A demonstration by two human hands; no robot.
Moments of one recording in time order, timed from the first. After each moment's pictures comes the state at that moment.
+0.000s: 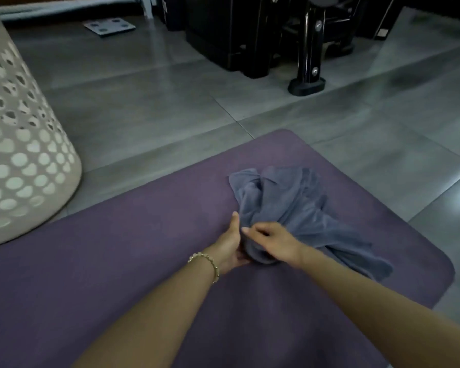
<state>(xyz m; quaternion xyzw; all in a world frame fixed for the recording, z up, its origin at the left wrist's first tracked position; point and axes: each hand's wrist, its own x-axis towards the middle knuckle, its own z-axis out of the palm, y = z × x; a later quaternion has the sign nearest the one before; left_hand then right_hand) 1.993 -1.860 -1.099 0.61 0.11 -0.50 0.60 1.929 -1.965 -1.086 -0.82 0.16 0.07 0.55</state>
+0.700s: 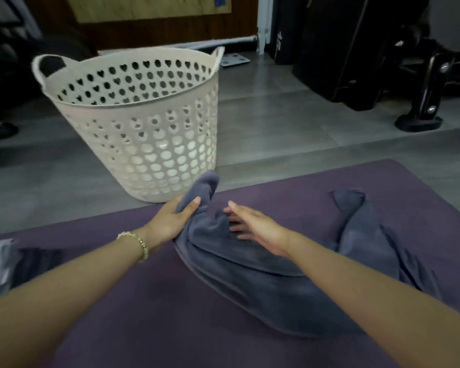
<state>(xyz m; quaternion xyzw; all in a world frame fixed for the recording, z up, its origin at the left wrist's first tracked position) 2.026 -1.496 -0.978 0.84 -0.06 -0.14 0.52 1.990 -1.700 -0.997 -0.70 0.05 0.24 0.67</state>
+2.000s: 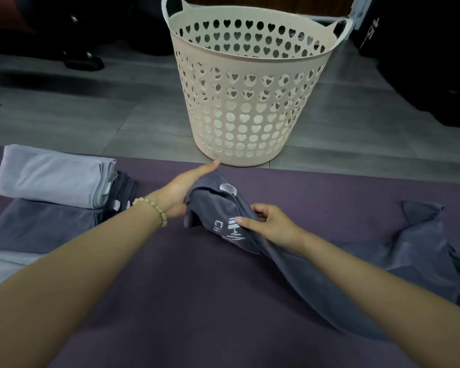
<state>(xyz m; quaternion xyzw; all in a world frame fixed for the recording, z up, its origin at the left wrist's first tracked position) 1.974 -1.367 -0.963 0.58 0.14 -0.27 0.75 1.958 -1.572 -1.022 -0.79 -0.09 0.23 0.55</state>
